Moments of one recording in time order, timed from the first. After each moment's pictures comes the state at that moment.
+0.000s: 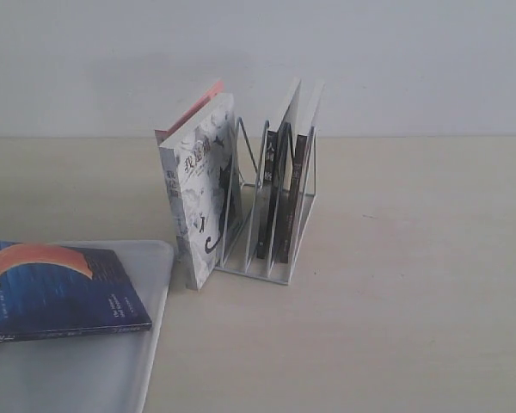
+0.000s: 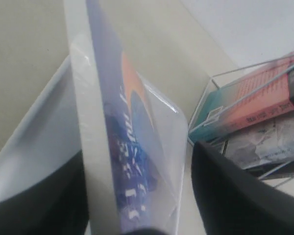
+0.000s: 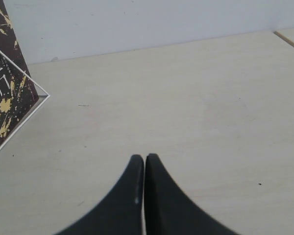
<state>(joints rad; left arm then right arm) -0.02 0.98 -0.06 0.48 -0.37 -1.22 0.03 0.01 0.00 -0.03 0.35 0.18</state>
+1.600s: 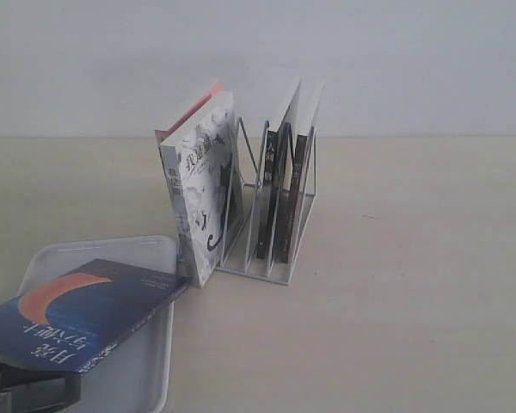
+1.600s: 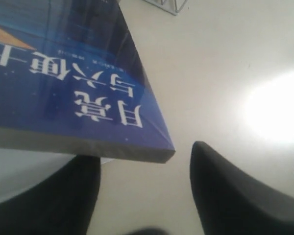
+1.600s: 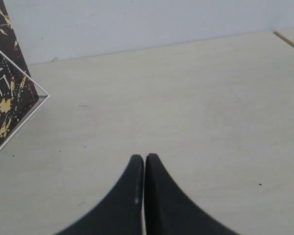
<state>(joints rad) -0.02 0.98 -0.10 1.64 -0.66 -1.84 0.03 0.01 0.00 -0.03 0.35 0.18</state>
